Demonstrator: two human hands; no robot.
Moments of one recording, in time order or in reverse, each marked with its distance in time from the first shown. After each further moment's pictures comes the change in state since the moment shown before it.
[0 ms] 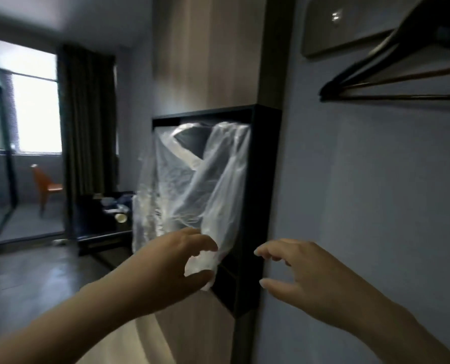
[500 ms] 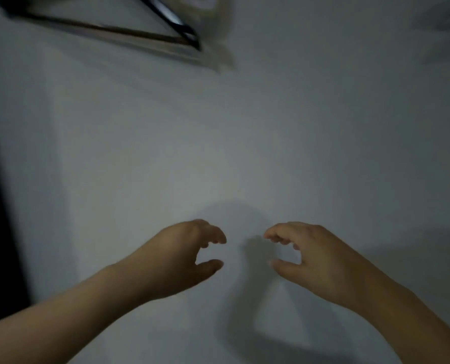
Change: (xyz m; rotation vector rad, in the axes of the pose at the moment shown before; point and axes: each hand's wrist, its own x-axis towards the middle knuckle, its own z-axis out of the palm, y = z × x) left_hand 0.142 0.386 0.161 -0.295 -0.191 0.687; right_hand -0.350 0.188 -0.137 -0.275 0.106 0.765
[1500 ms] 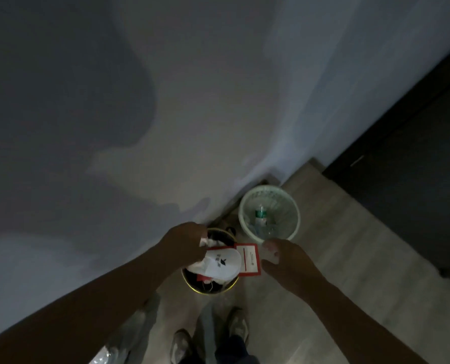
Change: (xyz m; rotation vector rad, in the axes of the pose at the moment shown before) left_hand -0.004 0.068 0.562 -0.237 -0.984 0.505; right_hand -0.297 0.107 0.428 0.476 -0.290 1.537
